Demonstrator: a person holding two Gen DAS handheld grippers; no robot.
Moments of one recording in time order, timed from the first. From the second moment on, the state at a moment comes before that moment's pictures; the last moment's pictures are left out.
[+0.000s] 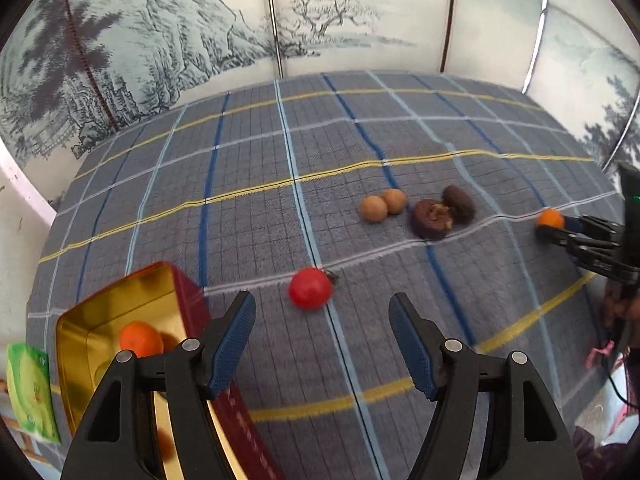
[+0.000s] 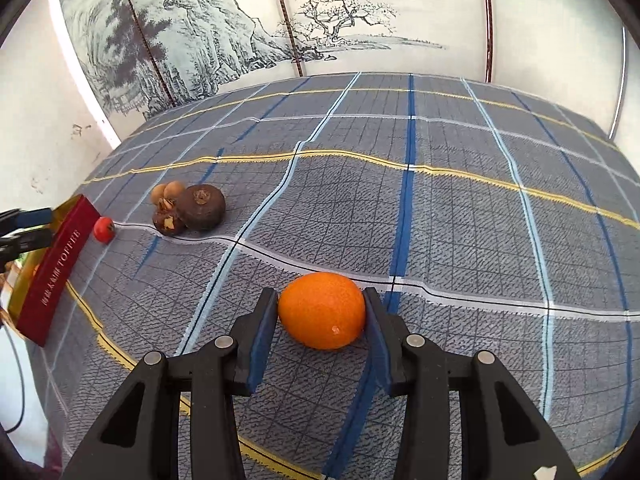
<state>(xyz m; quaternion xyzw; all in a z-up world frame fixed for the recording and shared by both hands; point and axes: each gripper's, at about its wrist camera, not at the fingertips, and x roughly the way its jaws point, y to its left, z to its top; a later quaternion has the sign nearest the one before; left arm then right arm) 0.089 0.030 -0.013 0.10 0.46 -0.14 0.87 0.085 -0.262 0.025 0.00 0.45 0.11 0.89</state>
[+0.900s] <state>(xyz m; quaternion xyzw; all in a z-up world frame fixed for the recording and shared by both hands) 0.116 -0.061 -0.026 0.17 0.45 -0.23 0.85 0.088 -0.267 0.025 0.03 0.45 0.13 0.88</state>
